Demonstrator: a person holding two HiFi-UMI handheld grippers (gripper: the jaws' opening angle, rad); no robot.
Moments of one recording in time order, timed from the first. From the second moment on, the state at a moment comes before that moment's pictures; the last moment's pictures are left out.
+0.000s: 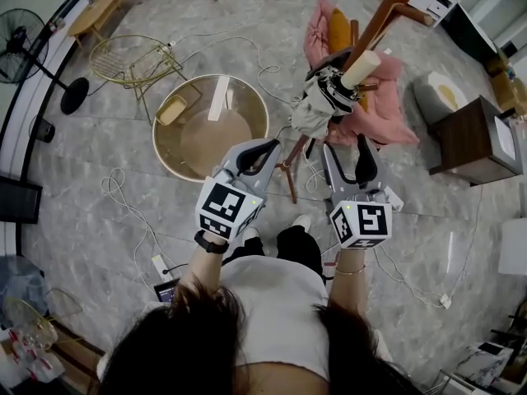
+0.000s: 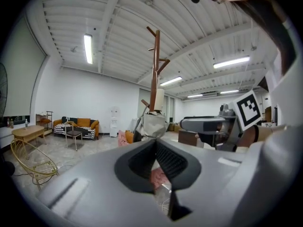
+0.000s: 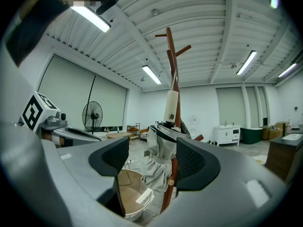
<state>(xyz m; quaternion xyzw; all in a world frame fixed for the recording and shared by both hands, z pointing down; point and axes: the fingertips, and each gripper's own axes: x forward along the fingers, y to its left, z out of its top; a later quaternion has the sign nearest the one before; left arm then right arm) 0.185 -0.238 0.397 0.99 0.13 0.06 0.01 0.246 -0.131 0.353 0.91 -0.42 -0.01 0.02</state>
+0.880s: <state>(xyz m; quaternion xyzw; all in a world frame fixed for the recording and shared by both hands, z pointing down) 0.168 -0.248 0.433 0.99 0.12 0.09 0.03 0.321 -0.172 0.400 0.94 -0.34 0.05 -0.01</state>
